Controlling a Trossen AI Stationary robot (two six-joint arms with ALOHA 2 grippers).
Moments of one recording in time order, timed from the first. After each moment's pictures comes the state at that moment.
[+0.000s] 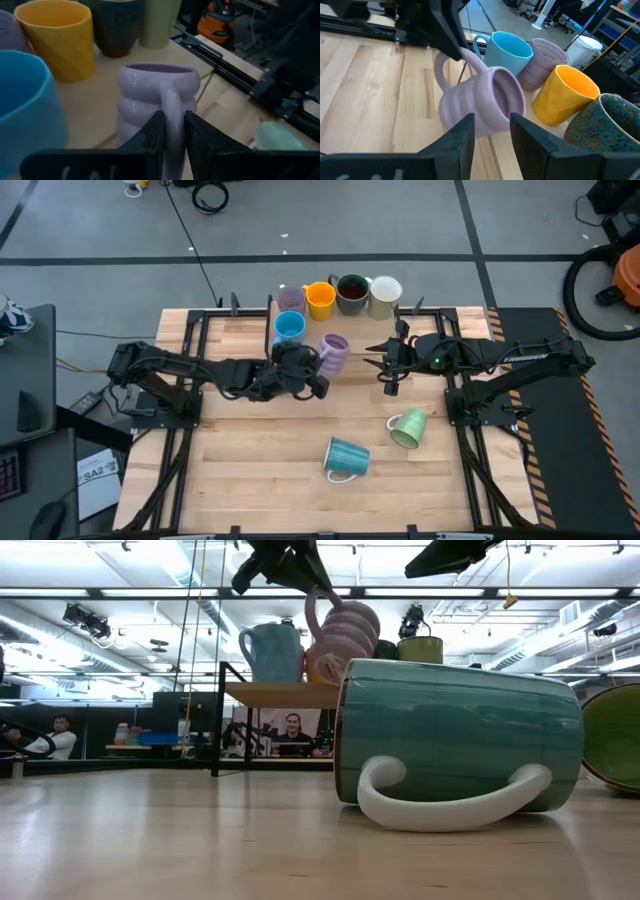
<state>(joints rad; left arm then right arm) -0.12 1.56 1.30 -0.30 -0.77 -0.64 0.04 1.01 0.93 -0.30 0.37 -0.18</state>
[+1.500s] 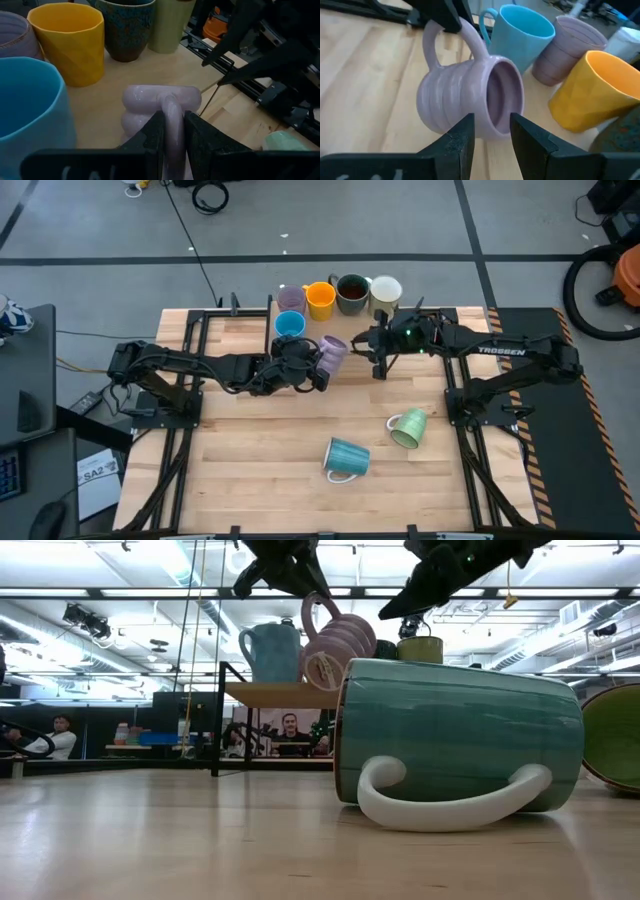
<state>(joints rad) -0.07 1.56 1.30 -0.29 -0.76 -0.63 -0.28 1.17 0.93 -0.20 -0.06 -0.32</state>
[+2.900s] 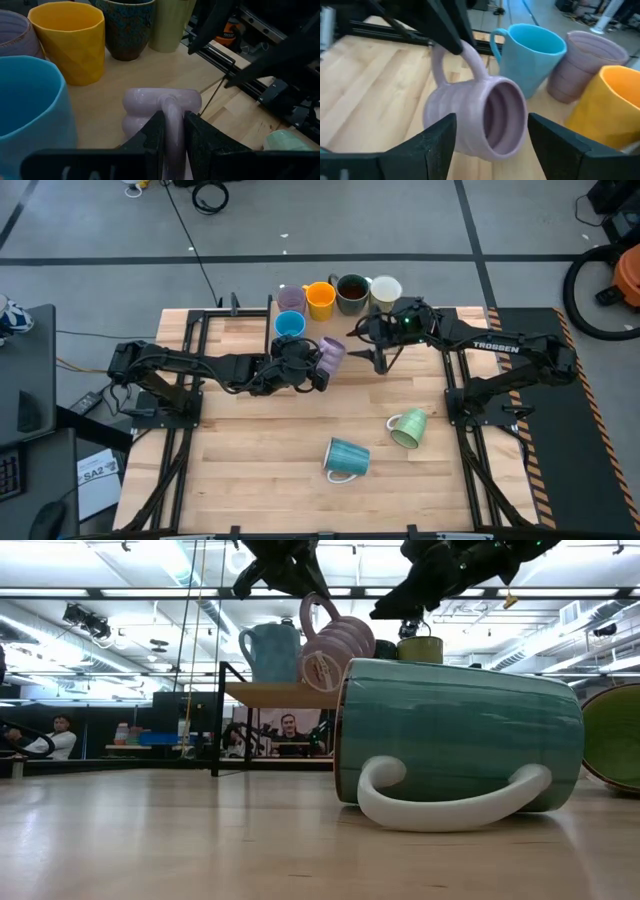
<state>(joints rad) -0.07 1.56 1.29 -0.30 -0.76 -0.64 -0.39 1.21 0.93 -0.12 -0.32 -0.31</state>
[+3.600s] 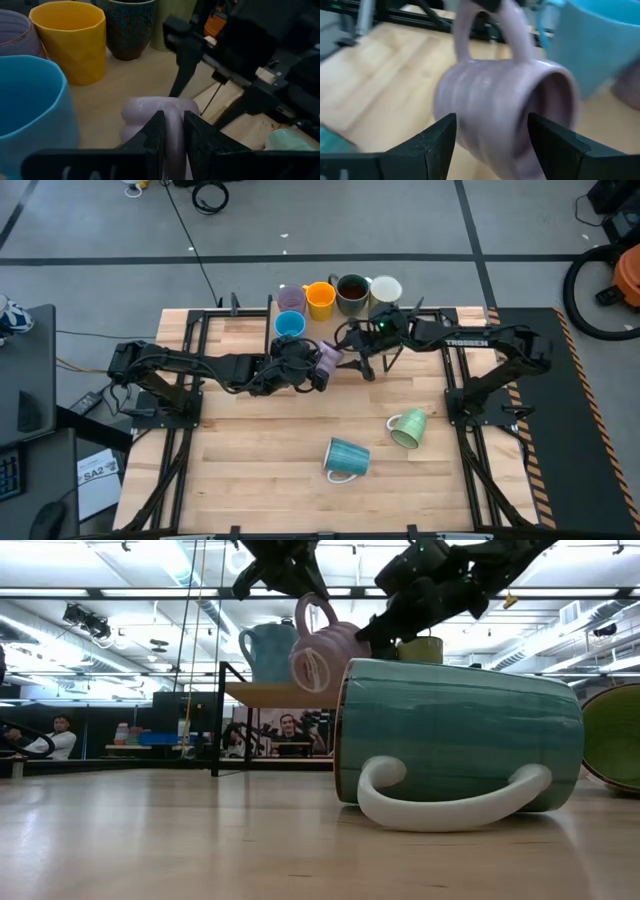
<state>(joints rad) -0.07 1.56 1.29 -0.30 -0.76 -0.64 -0.40 1.43 0.93 0.02 -0.51 -0.37</state>
